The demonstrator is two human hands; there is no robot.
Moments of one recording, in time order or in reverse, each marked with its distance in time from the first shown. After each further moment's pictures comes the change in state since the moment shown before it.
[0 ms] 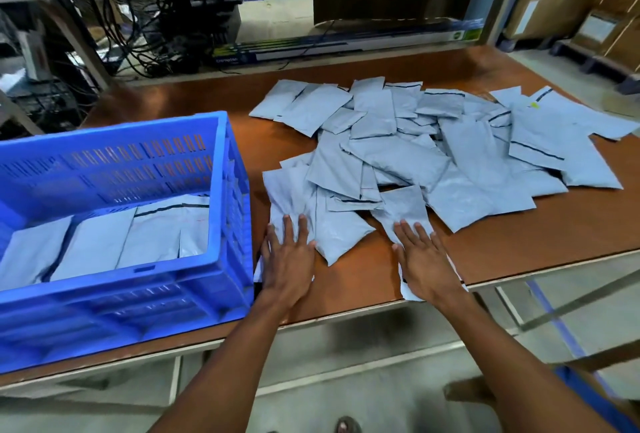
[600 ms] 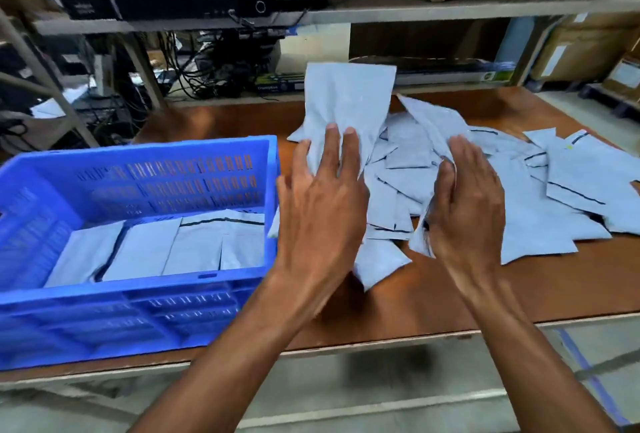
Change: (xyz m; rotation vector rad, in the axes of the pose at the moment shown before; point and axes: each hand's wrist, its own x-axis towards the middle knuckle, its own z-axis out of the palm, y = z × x) left_hand -0.037 0.011 -0.223 -0.137 0.654 0.113; right_hand -0.004 -0.115 -0.184 0.484 0.935 -0.040
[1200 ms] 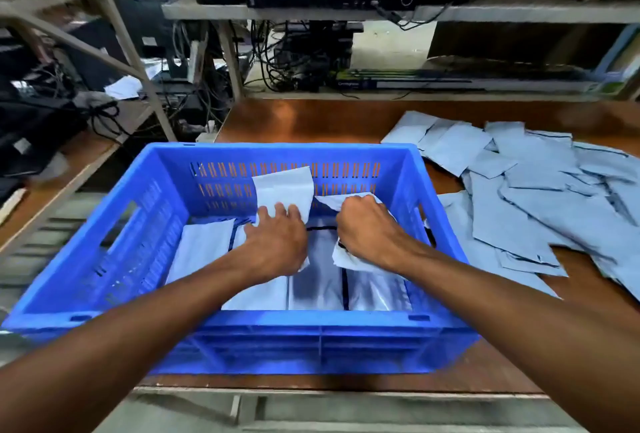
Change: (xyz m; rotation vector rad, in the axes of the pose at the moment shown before) left_hand -0.015 -0.313 0.020 0.262 -0.921 -0.213; right_hand -0.033 -0.241 0.214 -0.257 -1.052 -0.289
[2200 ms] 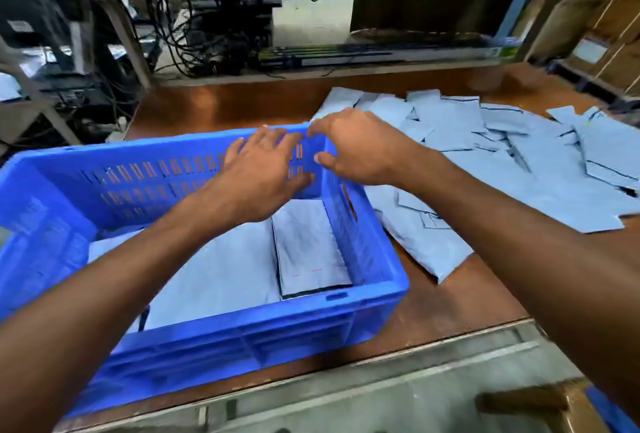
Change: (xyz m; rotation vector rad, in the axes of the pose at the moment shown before) left_hand 0.030 0.071 -0.066 -0.197 0.361 0.445; right_hand -0.008 0.098 -0.079 -0.126 0.166 -0.081
